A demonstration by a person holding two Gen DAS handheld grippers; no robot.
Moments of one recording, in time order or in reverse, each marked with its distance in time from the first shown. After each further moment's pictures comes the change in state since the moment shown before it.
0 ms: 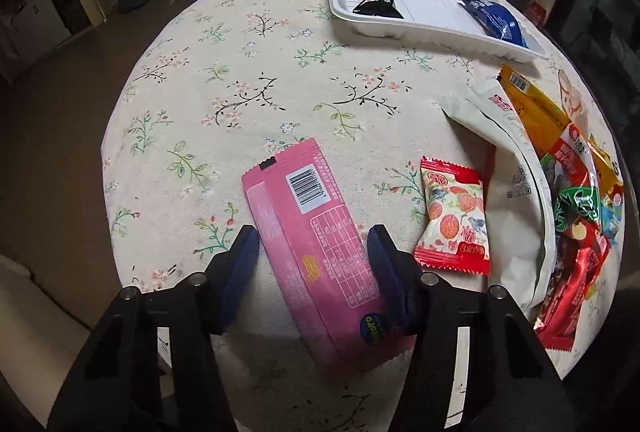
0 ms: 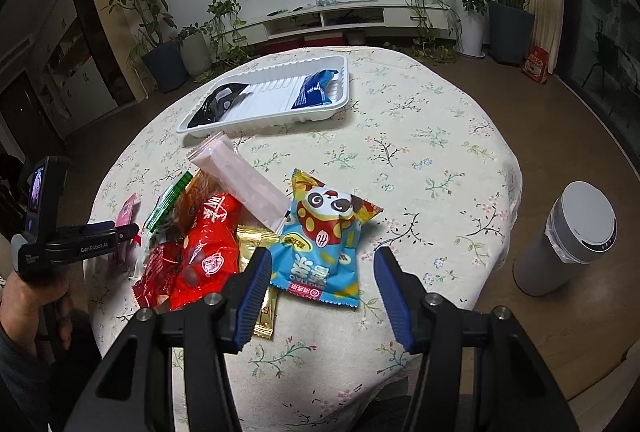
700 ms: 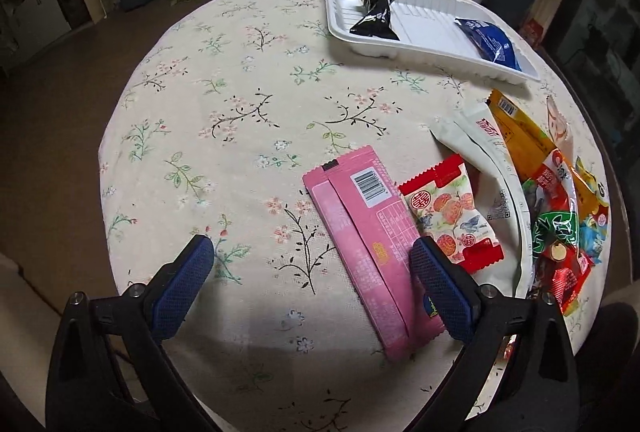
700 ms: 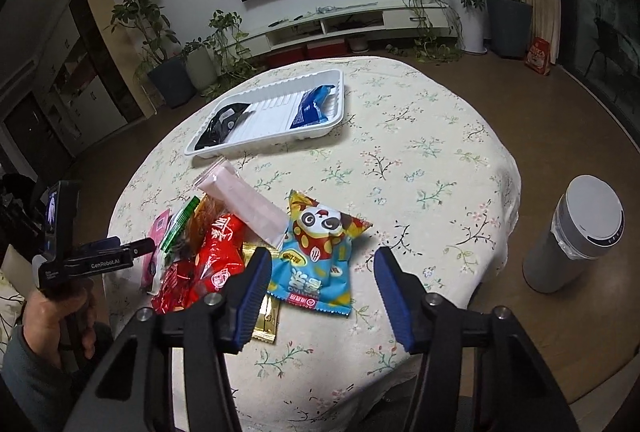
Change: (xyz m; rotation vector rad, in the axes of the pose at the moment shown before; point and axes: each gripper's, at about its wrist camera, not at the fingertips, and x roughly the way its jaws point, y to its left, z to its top) left arm -0.011 0.000 0.003 -0.050 -0.023 -0.037; right arm -0.014 -0.019 0.012 0.051 -0.020 0.055
